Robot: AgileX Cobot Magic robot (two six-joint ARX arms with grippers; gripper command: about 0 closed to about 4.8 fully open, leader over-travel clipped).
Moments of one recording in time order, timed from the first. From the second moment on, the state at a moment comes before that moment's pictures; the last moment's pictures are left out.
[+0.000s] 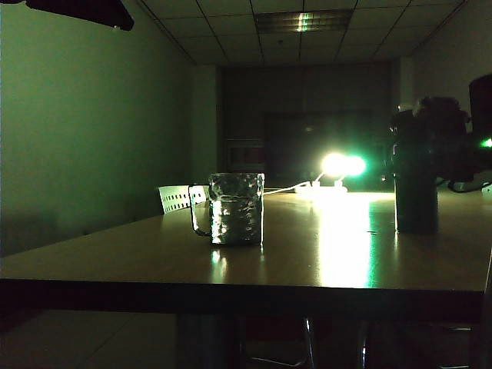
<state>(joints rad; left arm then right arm) -0.42 0.98 0.89 -0.29 0.29 0.12 -0.06 2.10 1.16 0.89 -0.29 0.03</state>
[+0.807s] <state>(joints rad) -0.42 0.98 0.89 -0.29 0.29 0.12 -0.10 2.01 1.14 0.77 -0.38 0.00</state>
